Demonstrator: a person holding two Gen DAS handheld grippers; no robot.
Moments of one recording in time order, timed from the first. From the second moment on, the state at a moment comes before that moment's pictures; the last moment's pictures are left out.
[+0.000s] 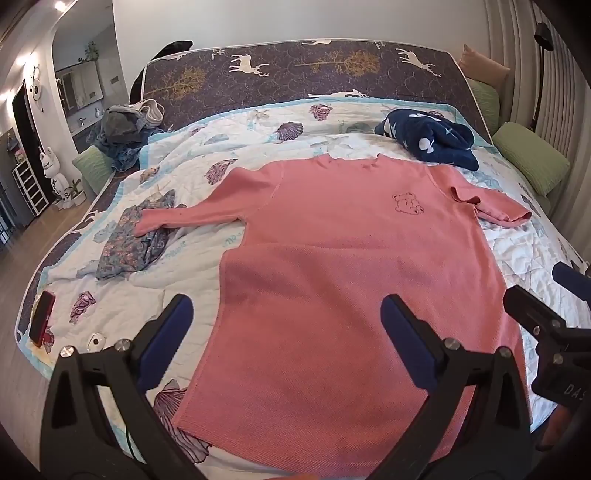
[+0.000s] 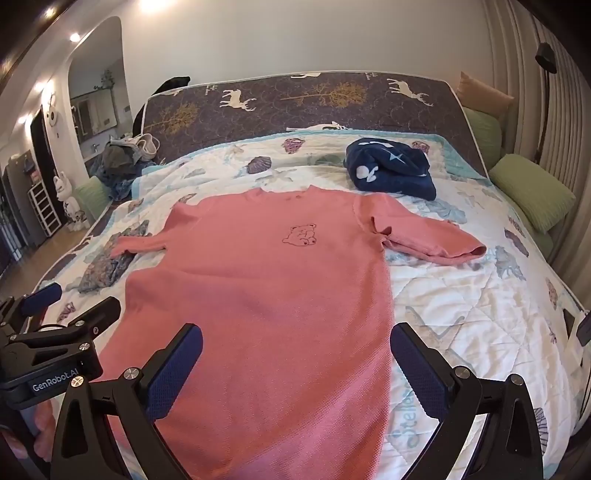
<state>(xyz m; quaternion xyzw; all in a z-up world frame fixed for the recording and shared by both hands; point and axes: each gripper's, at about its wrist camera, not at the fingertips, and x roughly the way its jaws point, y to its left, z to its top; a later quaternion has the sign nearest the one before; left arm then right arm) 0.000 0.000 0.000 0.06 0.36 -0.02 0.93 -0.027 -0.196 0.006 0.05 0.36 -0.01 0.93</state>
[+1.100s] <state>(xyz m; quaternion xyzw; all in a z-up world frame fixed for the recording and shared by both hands) 0.008 0.002 -0.014 0.07 0.40 -0.02 0.91 -0.023 -0.189 -0.005 0.05 0.36 -0.01 0.93</state>
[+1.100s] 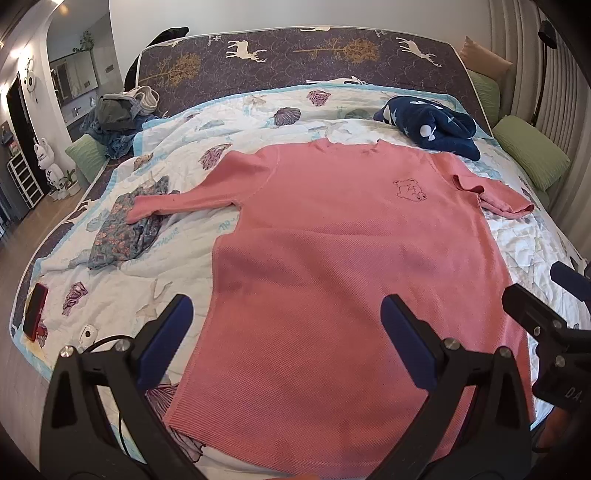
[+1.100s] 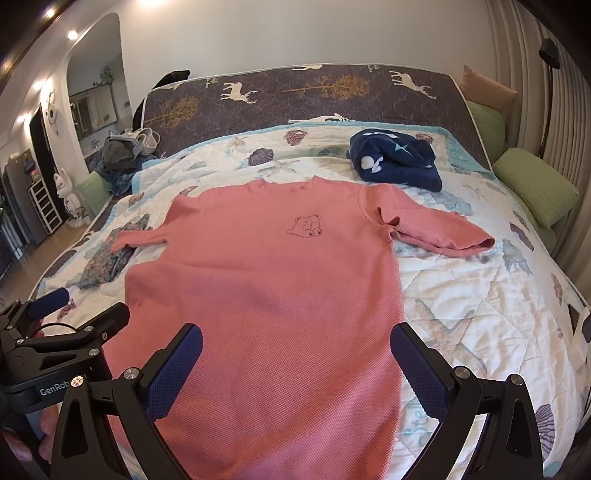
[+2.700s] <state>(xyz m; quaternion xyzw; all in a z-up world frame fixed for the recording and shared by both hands) 0.048 0.049 -0.015 -0.01 0.37 0.00 0.93 0.020 -0.185 0.006 0.01 0.36 -0.01 0.93</state>
